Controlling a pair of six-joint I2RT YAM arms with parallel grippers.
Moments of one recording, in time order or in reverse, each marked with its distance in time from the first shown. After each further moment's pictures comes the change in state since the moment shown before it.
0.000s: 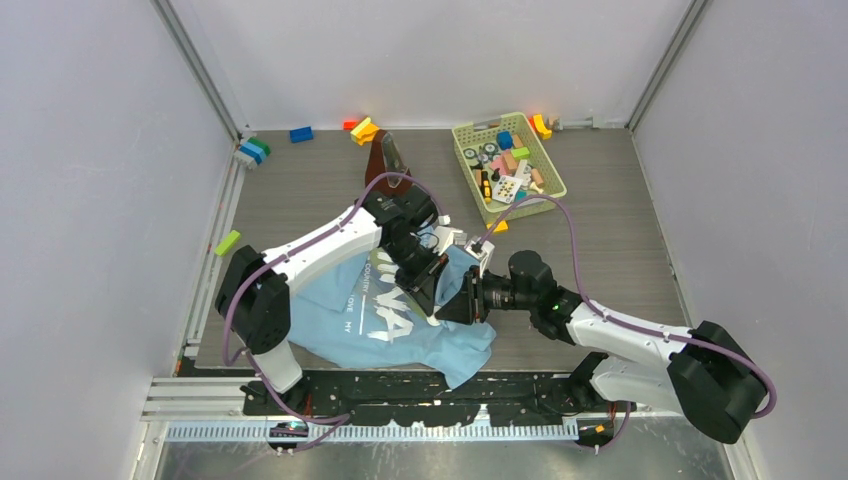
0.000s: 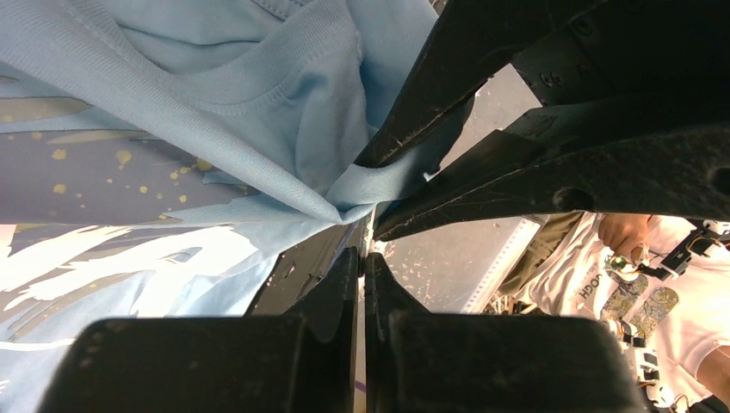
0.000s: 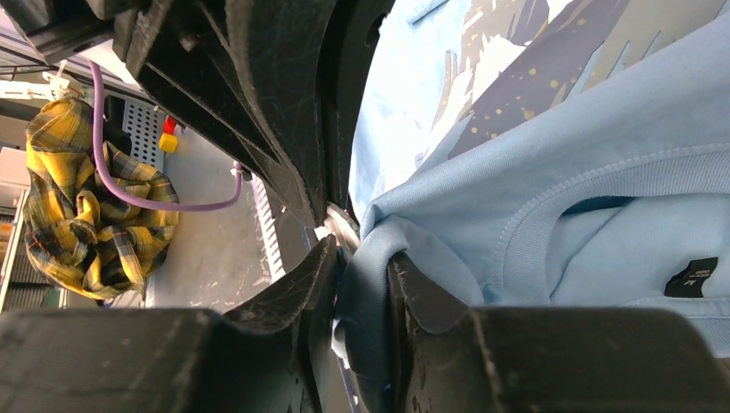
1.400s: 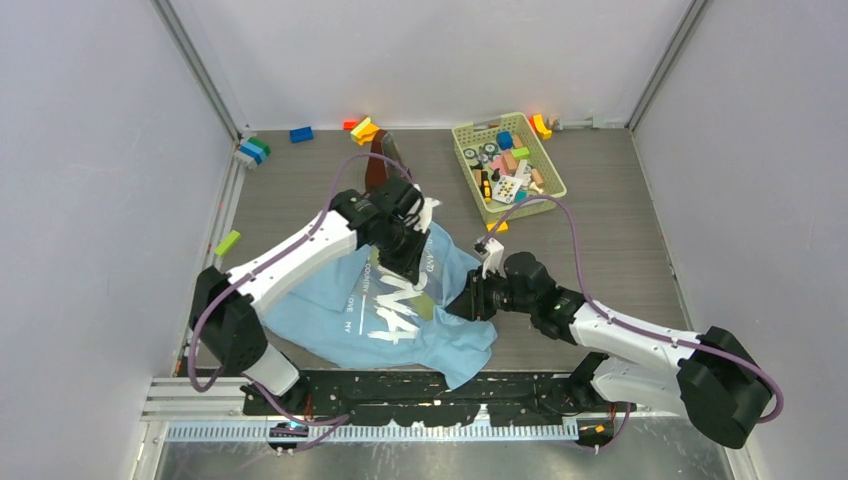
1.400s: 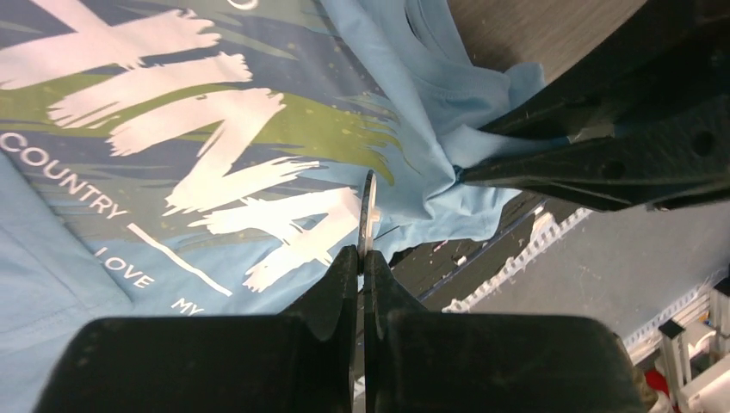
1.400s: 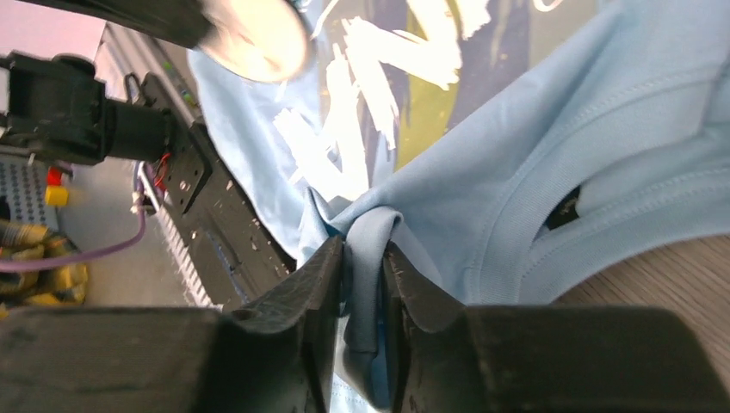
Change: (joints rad) left arm 0.023 -0.117 -0.003 0.085 -0.430 -0.213; right arm 0.015 -0.037 0.027 -0.212 0.233 -0.044
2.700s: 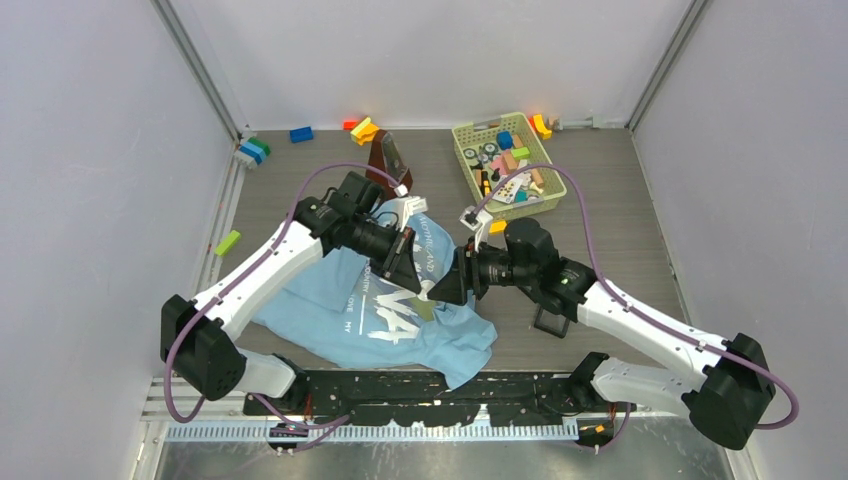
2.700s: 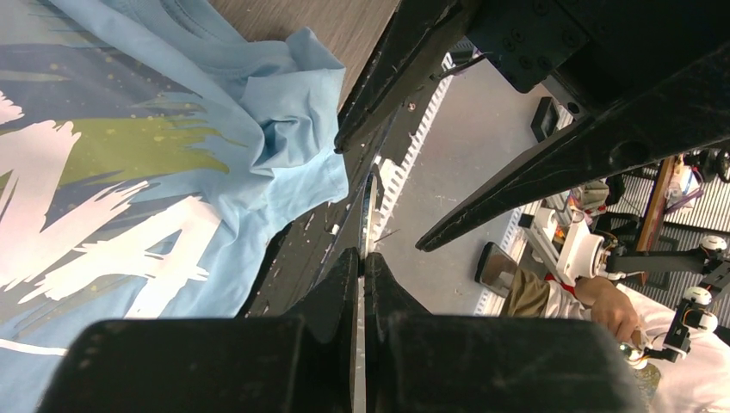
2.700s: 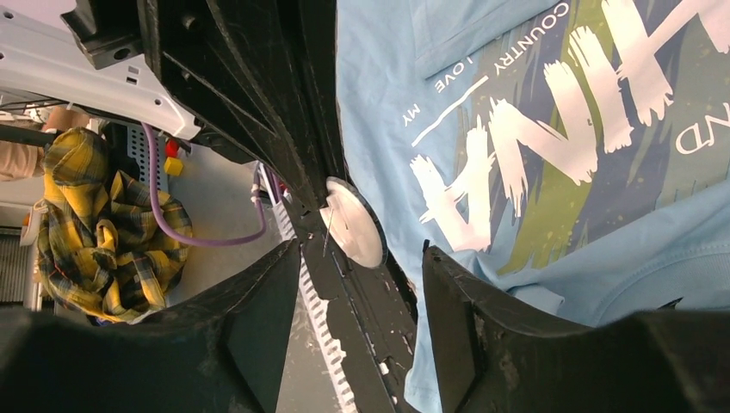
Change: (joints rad) left arm 0.153 -0.203 -0.159 0.110 0.560 0.093; right arm 0.000 -0.008 0.328 -0.250 -0.159 -0.011
